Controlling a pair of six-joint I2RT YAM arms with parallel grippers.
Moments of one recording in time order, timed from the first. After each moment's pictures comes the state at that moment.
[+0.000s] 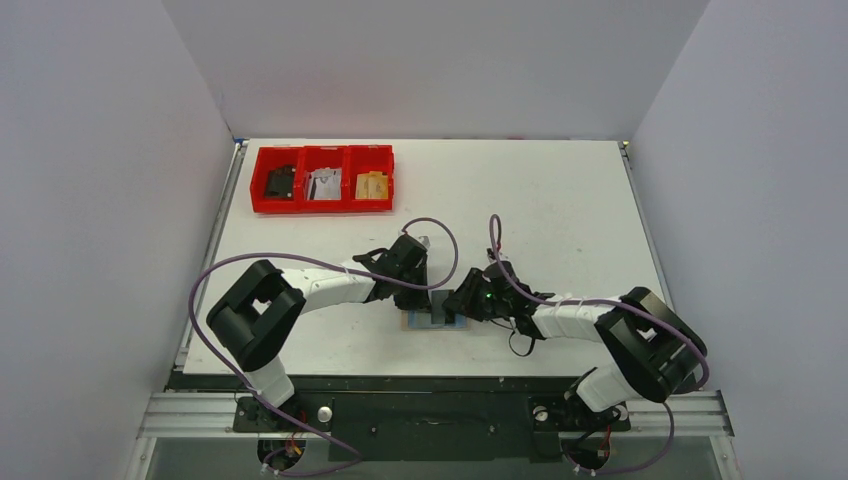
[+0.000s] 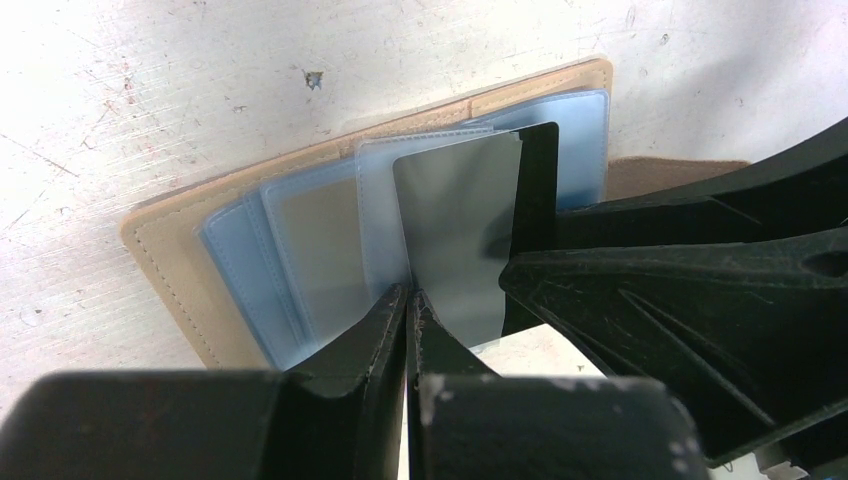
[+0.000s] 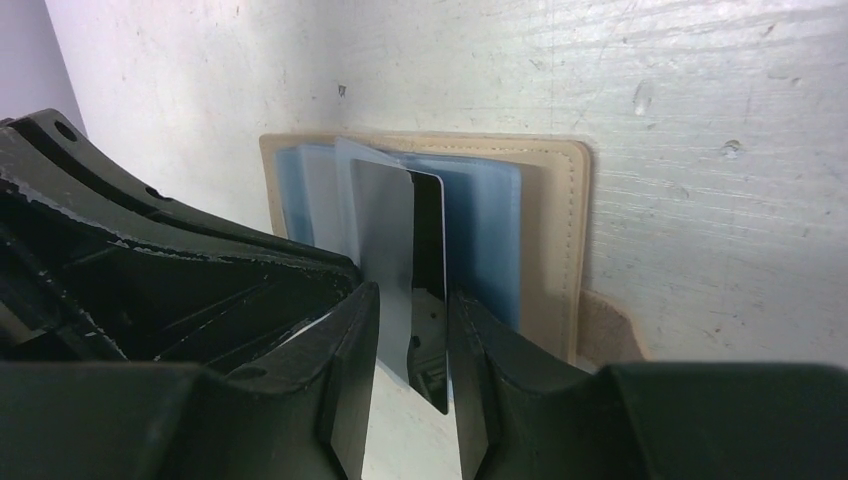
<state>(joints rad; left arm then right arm) -0.80 1.71 0.94 -0.23 0.12 -0.77 0.67 1.47 0.47 0.29 -0.14 1.00</state>
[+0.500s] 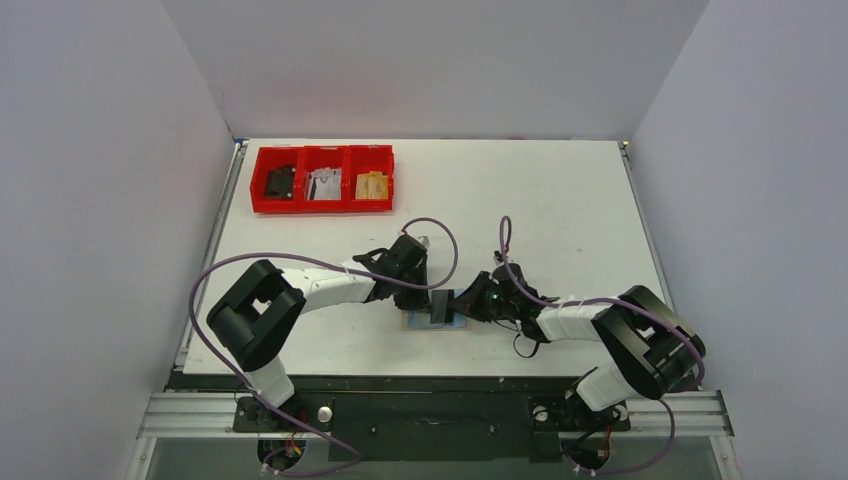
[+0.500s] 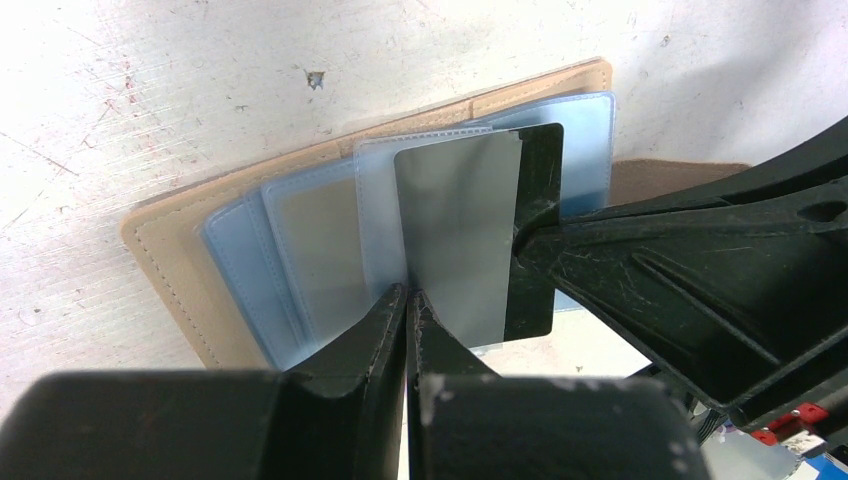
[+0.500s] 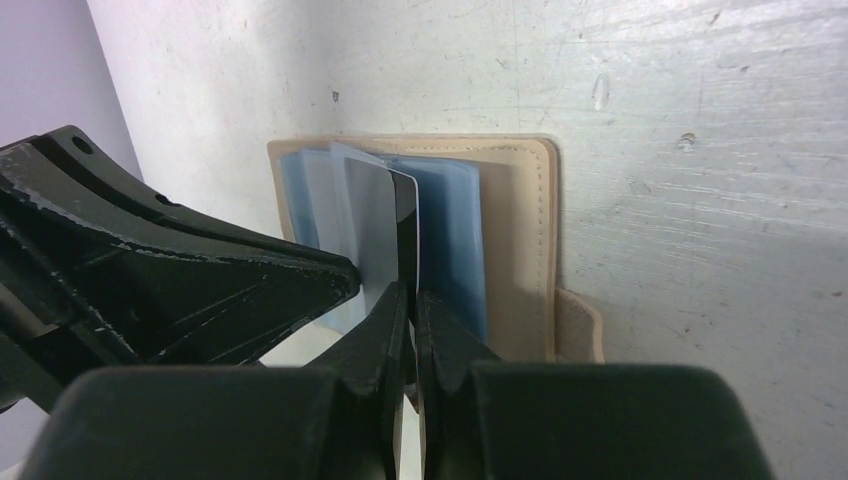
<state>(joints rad) -0.80 1.72 0.94 -0.23 0.12 -0.77 0.62 1.49 0.39 0.42 -0.20 1.06</state>
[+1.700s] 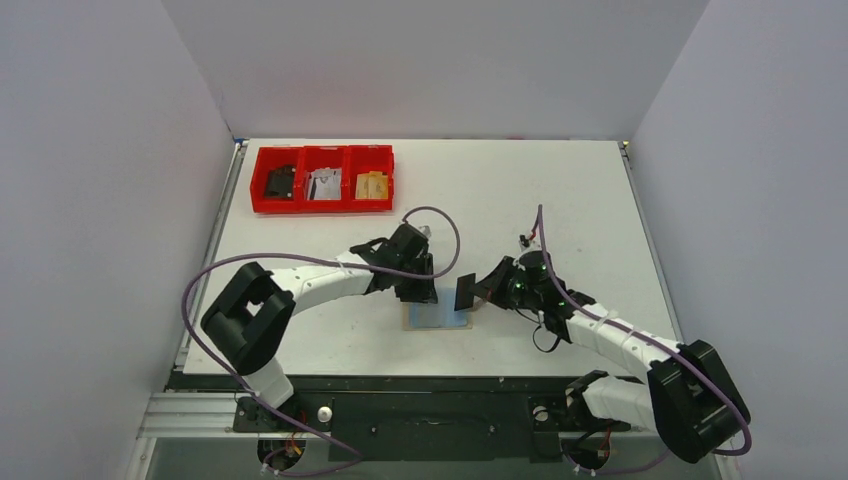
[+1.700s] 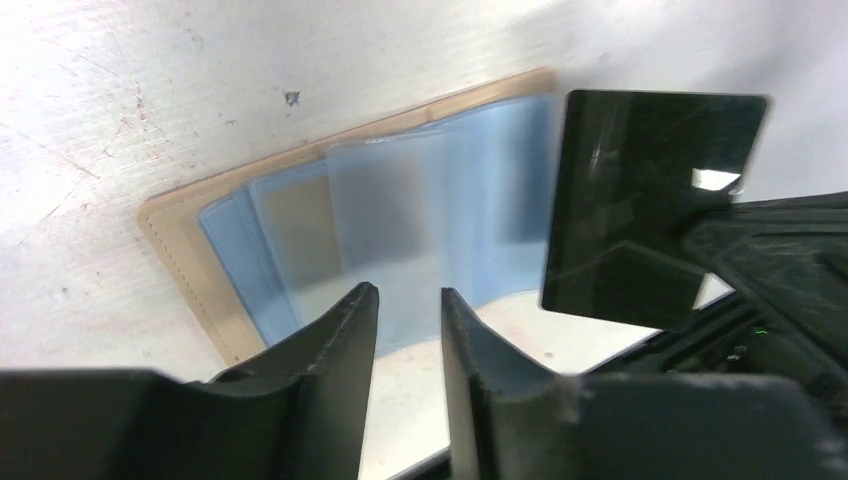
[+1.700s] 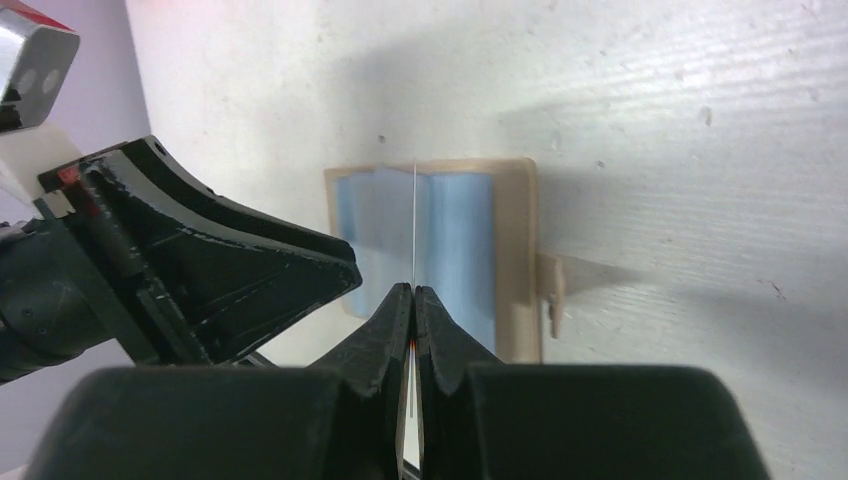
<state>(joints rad) -0.80 1.71 1.01 -0.33 0.11 -0.76 0.50 1.16 0.42 0.10 -0.21 0.95</state>
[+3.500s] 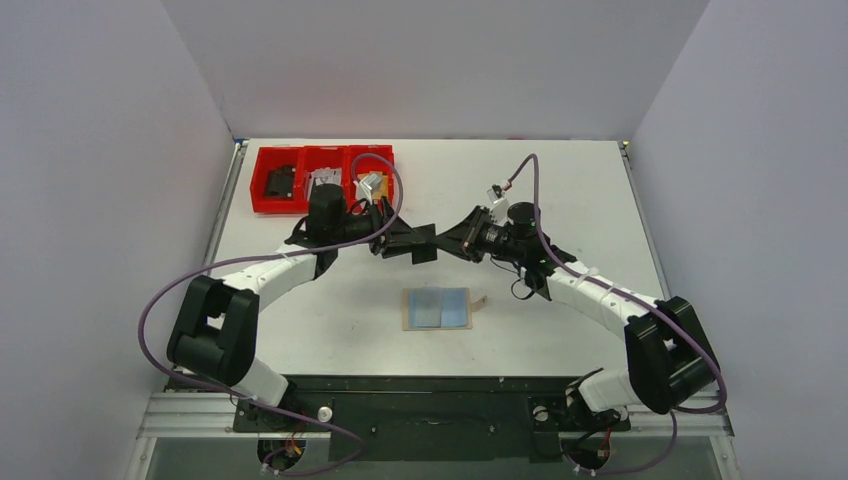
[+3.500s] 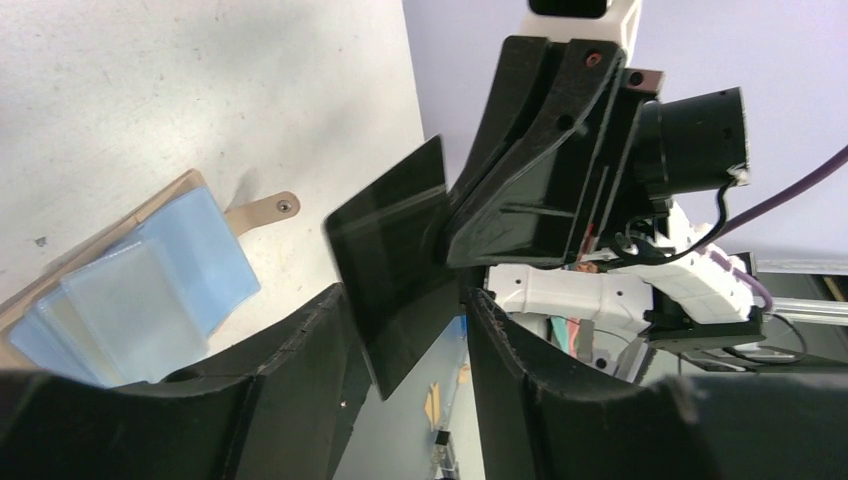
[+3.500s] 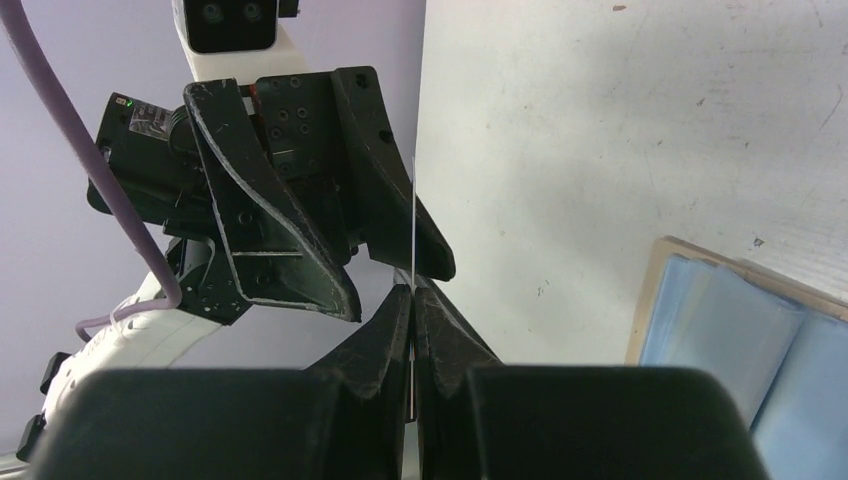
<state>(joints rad) -0.38 1.54 0.88 0.29 0.90 -1.08 0.49 1.39 0.78 0.32 -0.53 1.17</state>
